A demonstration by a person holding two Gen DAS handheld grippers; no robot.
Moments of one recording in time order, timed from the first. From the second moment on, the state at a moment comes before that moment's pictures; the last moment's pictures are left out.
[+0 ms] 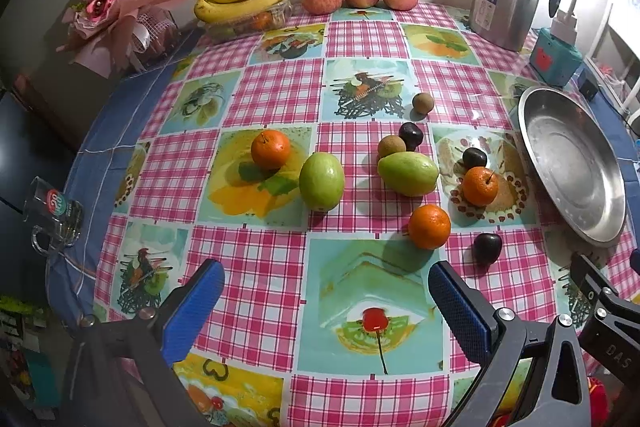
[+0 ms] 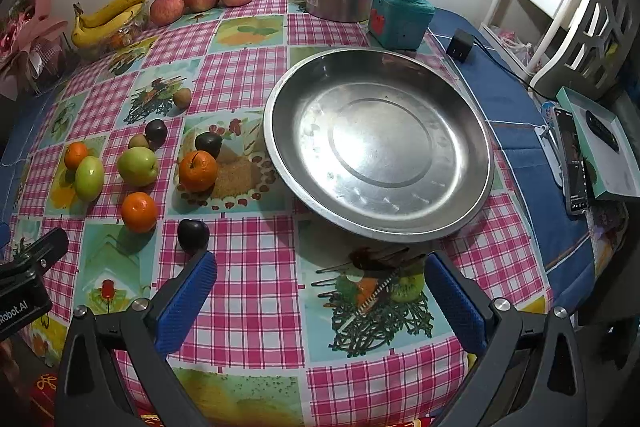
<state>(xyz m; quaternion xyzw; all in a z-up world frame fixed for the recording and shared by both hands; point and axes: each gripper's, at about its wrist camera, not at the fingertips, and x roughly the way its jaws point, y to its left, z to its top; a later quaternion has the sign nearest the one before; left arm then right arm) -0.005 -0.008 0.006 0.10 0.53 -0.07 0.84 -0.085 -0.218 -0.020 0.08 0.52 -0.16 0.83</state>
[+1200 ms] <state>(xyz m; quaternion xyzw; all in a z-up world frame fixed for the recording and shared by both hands) -0.005 -0.009 -0.001 0.10 0.54 -0.06 0.84 -0.083 -0.216 -0.019 0.09 0.52 -0.14 0.84</state>
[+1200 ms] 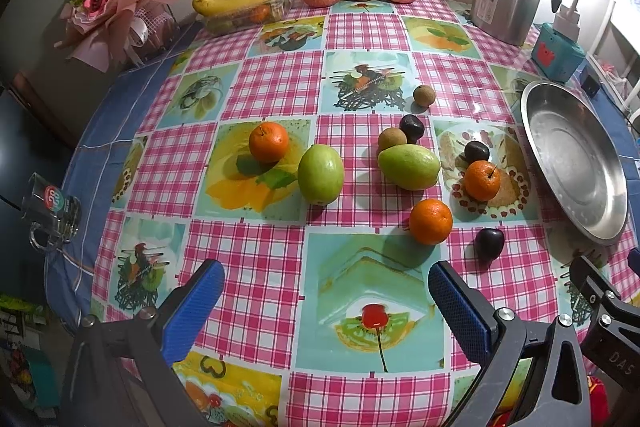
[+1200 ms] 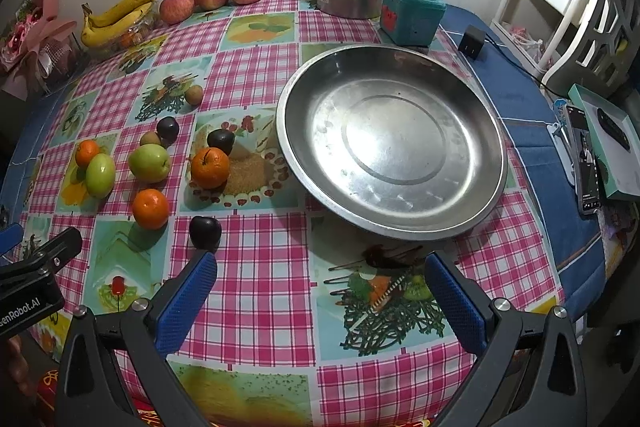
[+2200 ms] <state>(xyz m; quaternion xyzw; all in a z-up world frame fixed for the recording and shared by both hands) -0.003 -0.009 -0.003 0.10 0.54 -0.06 0.83 -0.082 -0.213 -0.017 0.09 0.52 -0.13 0.84</state>
